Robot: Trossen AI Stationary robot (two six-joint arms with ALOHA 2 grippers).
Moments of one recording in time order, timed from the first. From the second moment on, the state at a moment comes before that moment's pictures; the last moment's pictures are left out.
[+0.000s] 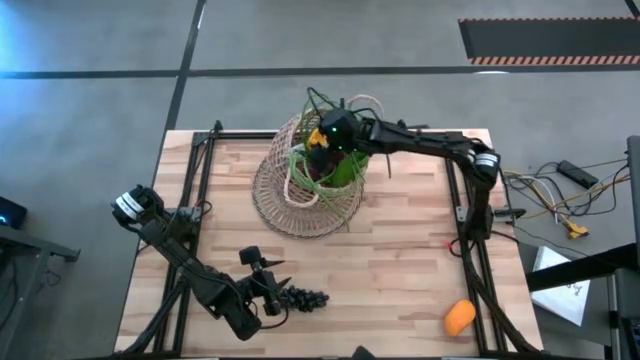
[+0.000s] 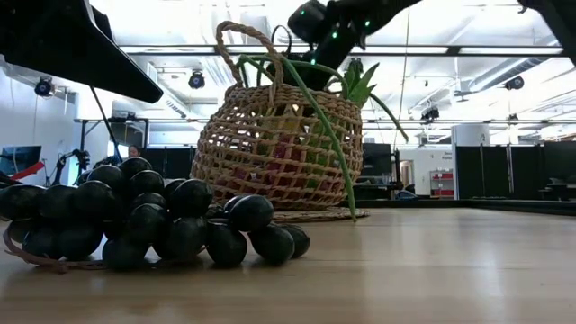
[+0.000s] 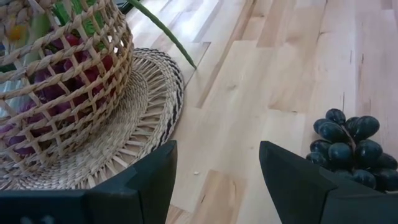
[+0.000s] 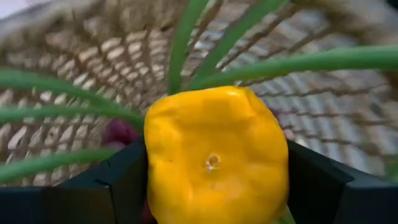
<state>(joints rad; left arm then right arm) -0.80 1.67 1.01 -0.50 -1.02 -0.85 -0.38 1.91 1.65 -0.45 0.18 0.17</state>
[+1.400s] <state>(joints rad) -0.80 1.67 1.01 -0.45 -1.03 -0.82 0.81 1.75 1.60 -1.21 0.43 1.07</state>
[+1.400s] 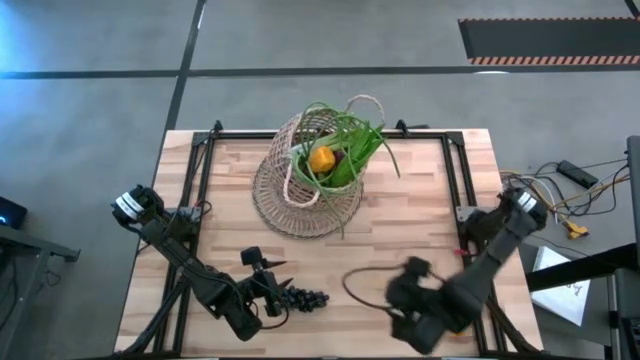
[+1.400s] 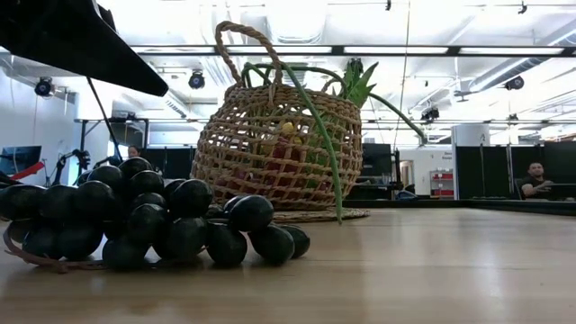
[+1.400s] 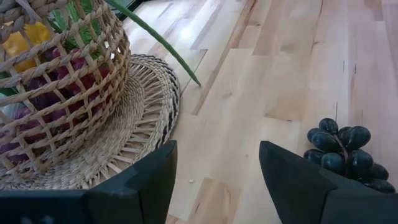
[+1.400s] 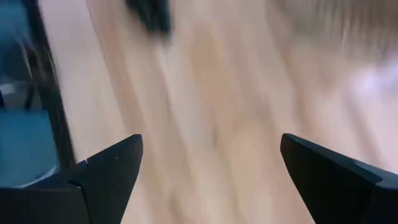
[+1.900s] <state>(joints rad) -0.80 1.67 1.01 -0.42 -1.03 -0.77 1.04 1.89 1.51 -1.41 -0.08 1.27</state>
